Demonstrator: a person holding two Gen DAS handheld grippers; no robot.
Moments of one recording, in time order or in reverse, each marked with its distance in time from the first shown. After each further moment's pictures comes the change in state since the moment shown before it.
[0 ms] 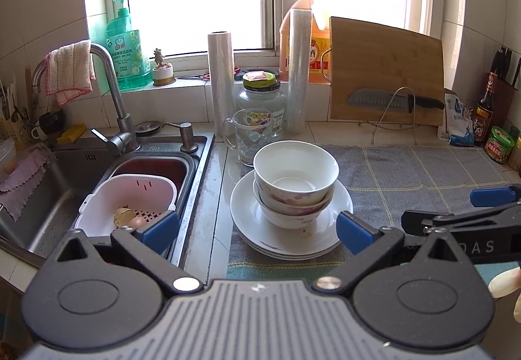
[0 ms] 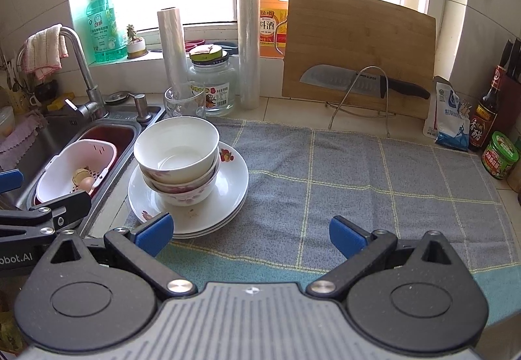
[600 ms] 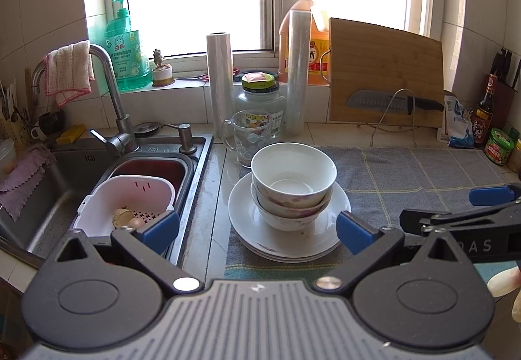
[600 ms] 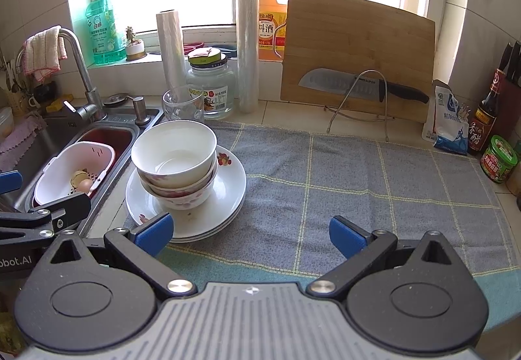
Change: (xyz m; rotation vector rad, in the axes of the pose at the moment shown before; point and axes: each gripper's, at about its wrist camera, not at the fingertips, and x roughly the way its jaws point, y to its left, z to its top) left arm 0.000 -0.002 0.001 -0.002 -0.002 -0.001; right arm 0.000 -0.001 0.002 -0.004 -0.007 -0.006
